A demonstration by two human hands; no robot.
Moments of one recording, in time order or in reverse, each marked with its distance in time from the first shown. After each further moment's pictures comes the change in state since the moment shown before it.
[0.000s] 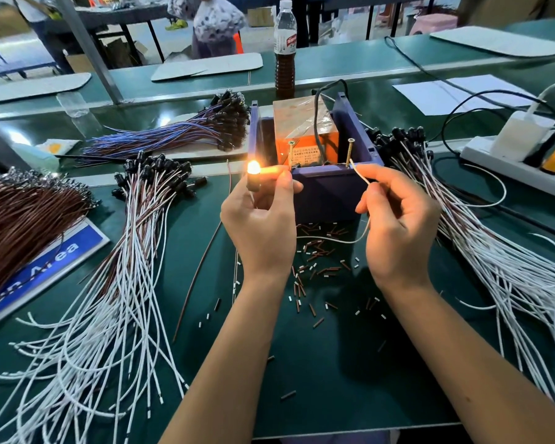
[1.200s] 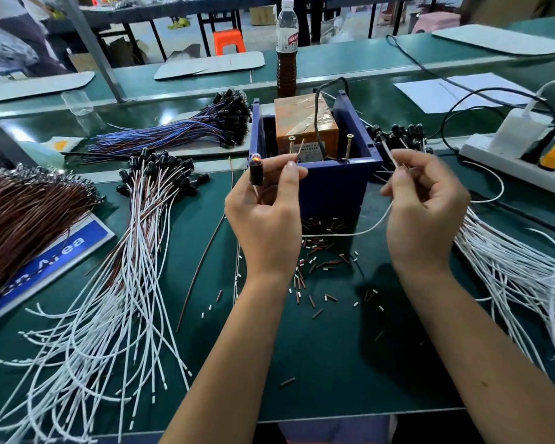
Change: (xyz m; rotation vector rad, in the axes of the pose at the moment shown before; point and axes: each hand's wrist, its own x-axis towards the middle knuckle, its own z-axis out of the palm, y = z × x) left_hand -0.009 0.015 0.001 -0.108 -0.034 -0.056; right_hand 0.015 -0.010 -0.015 -0.034 0.129 0.074
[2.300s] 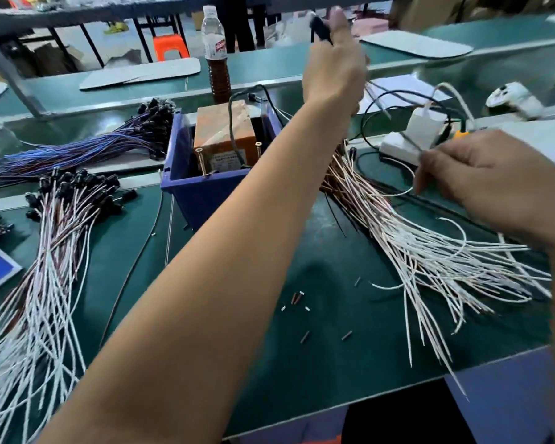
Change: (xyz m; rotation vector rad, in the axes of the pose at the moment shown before) left_hand 0.058 0.049 0.216 0.119 -0.496 -0.391; right_hand 0.087 -0.069 -0.148 -0.814 -0.611 0.052
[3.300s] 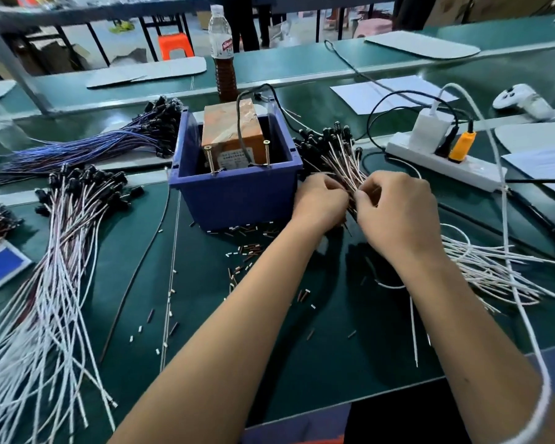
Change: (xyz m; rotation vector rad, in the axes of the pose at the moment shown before) left_hand -0.051 -0.123 -0.031 0.353 -0.114 -0.187; right_hand 0.016 -0.011 0.110 -0.106 0.354 0.092
